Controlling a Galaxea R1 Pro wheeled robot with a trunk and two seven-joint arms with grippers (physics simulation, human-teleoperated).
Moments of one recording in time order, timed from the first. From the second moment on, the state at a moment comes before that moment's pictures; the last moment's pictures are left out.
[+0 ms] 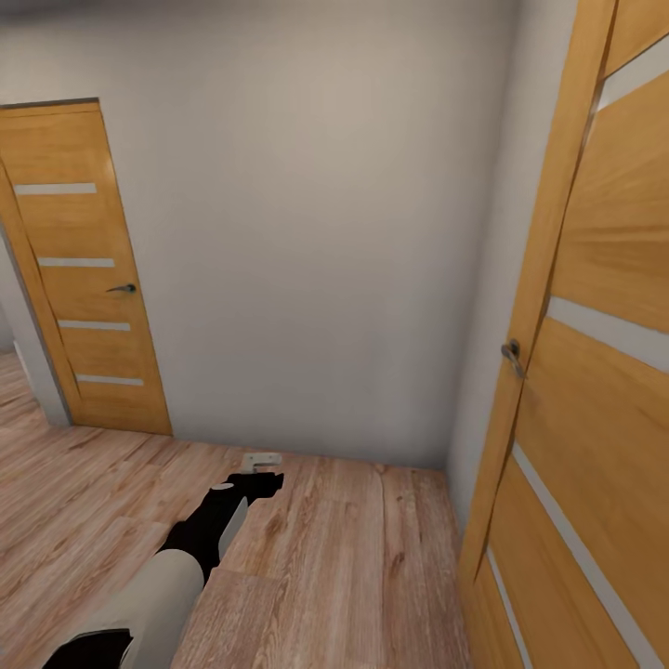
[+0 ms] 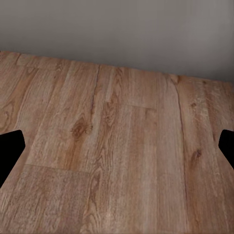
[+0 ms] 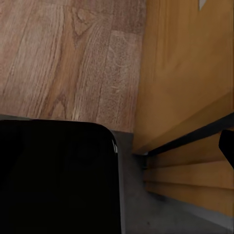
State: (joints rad) left arm -0.75 -0.11 0.12 -0.50 -0.10 0.24 -0.02; right arm 0.27 -0.04 -0.01 0.06 0.04 -1.04 -0.09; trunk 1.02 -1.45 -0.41
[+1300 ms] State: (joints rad) left arm -0.75 -0.11 0.12 -0.50 -0.10 0.24 -0.02; right arm 0.27 -0.04 -0.01 0.06 0.04 -1.04 -0.09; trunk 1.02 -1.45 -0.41
